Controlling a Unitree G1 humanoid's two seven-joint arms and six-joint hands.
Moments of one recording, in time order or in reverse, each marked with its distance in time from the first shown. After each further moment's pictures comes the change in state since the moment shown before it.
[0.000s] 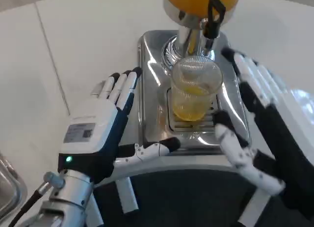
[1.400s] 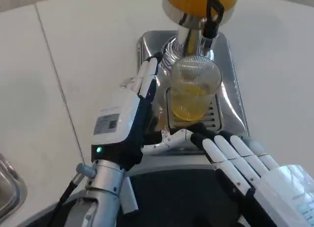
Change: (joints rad) left arm -0.172 -0.118 -0.093 0.270 -0.079 -0.091 0.191; right arm 0.371 -0.032 -0.131 0.039 -0.049 -0.478 -0.043
